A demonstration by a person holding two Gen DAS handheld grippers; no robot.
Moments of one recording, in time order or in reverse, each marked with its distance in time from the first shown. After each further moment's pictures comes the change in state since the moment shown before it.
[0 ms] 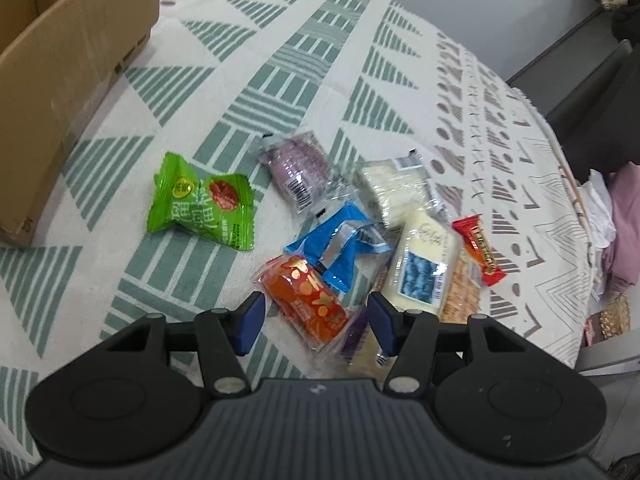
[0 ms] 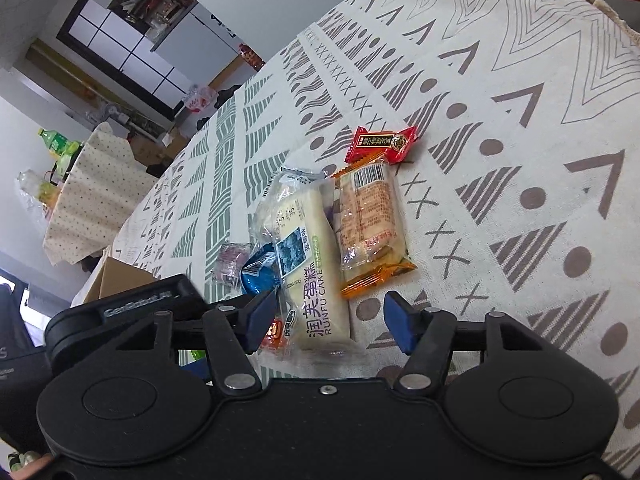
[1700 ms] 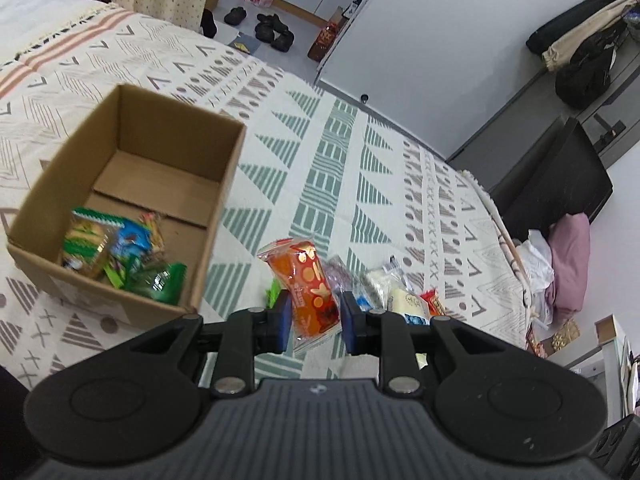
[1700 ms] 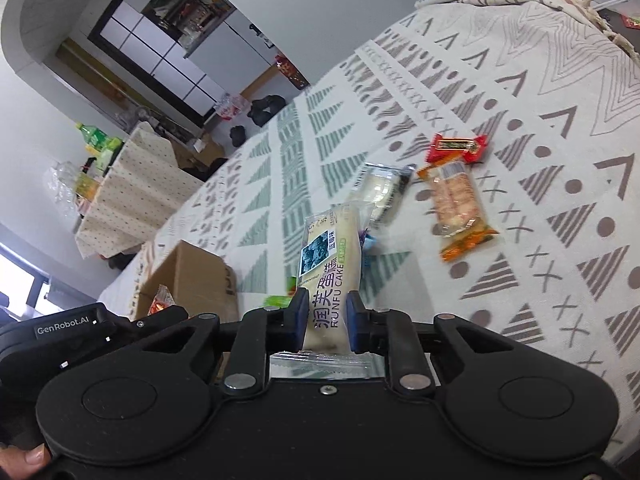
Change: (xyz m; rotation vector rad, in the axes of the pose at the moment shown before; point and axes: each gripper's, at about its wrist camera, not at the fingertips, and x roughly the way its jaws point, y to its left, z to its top) left arm -0.161 0.076 0.032 0.050 -0.212 -0.125; right arm -0.049 0.078 -0.027 -0.035 -0.059 0.075
